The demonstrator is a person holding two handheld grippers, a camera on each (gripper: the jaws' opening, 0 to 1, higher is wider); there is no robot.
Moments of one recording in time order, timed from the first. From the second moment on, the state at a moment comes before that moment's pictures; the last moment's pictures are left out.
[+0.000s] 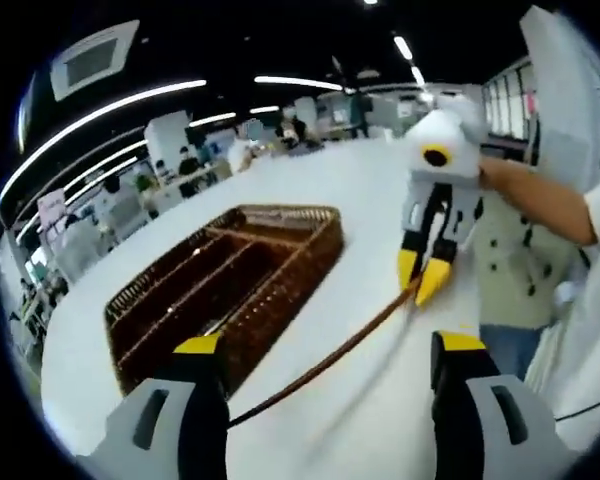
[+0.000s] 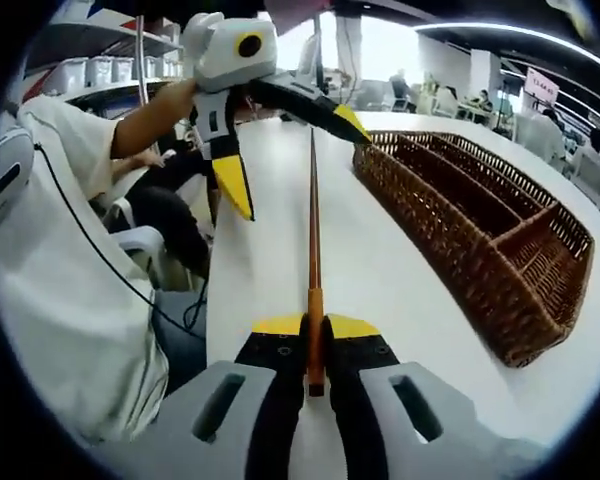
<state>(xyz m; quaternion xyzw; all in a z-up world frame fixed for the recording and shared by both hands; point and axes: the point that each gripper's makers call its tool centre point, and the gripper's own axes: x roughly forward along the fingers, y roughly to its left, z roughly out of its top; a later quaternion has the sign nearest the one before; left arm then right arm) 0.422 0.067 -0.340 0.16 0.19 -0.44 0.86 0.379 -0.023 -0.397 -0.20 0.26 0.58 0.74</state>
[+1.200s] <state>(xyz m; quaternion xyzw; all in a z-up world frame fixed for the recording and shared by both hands) 0.429 0.112 -0.348 0.08 0.12 -0.30 0.94 0.429 -0.058 -0.353 -0.11 0.27 0.47 0.83</state>
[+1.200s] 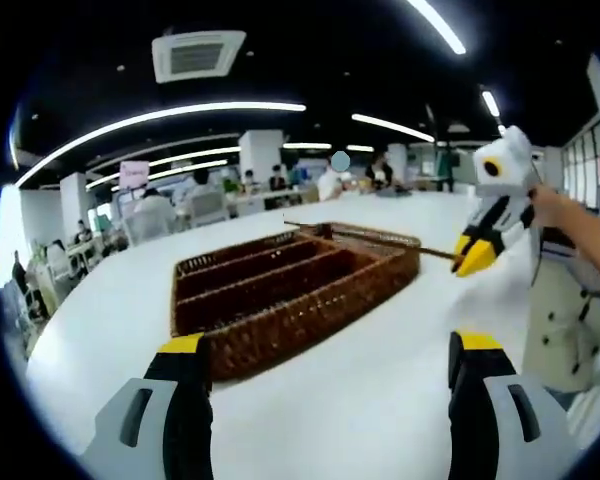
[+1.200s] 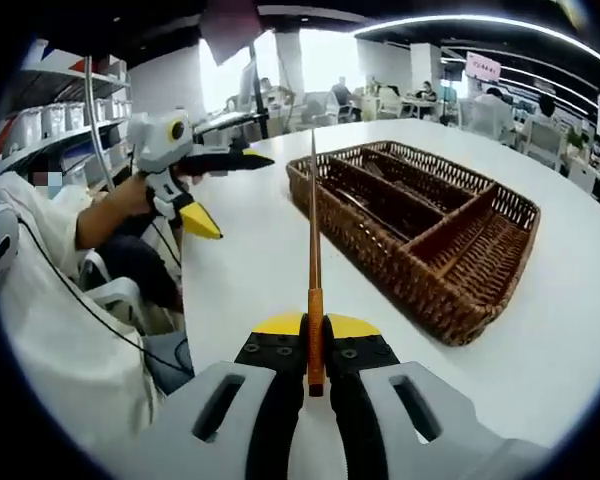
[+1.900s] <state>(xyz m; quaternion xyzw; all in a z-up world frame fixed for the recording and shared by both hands) 0.398 0.094 -0.357 0.08 0.10 -0.27 0.95 0.487 -0.083 -0.306 0.03 0.27 0.33 0.90</state>
